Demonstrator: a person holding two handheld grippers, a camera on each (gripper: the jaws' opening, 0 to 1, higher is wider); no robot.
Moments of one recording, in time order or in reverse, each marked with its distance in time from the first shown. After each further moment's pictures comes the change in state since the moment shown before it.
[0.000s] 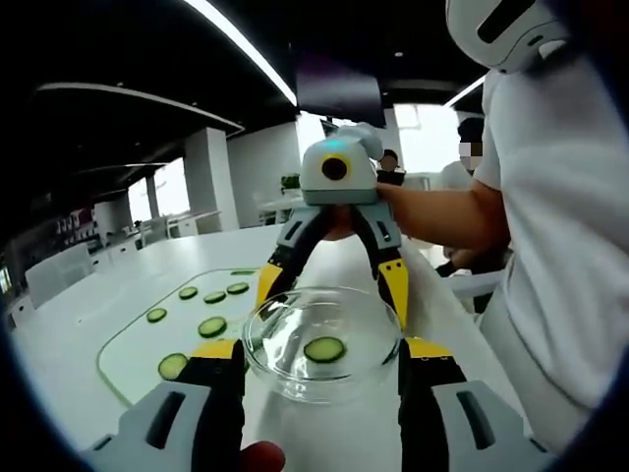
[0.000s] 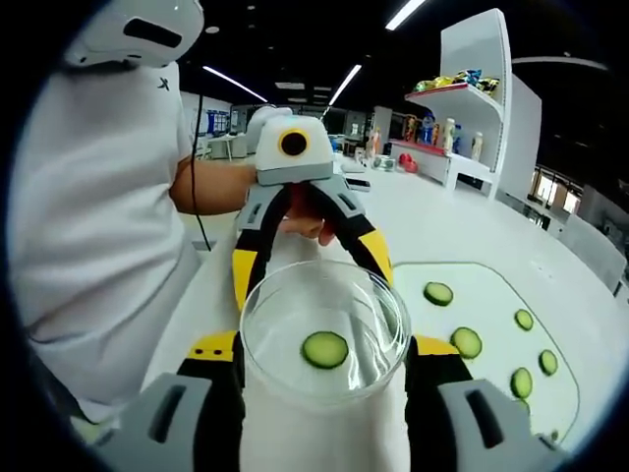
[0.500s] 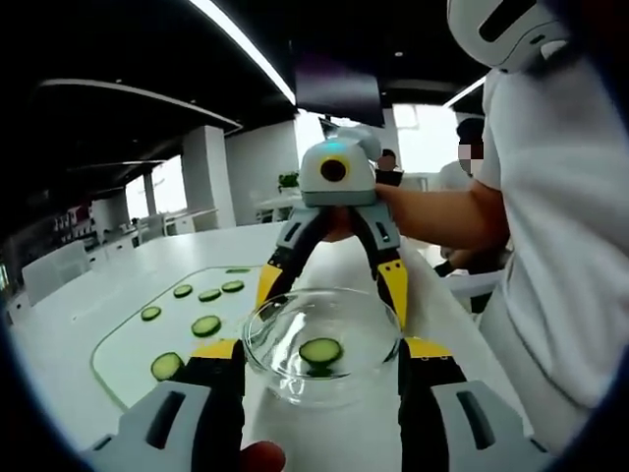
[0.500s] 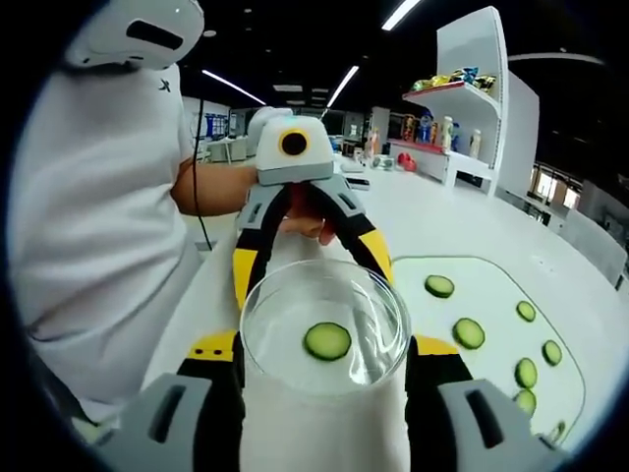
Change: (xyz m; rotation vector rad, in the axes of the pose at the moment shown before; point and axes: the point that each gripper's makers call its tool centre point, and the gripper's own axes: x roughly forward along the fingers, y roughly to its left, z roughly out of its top) left arm 0.006 -0.002 -0.003 -0.007 0.010 -0.015; right arm -0.002 0.001 -0.008 0.018 -0.003 0.005
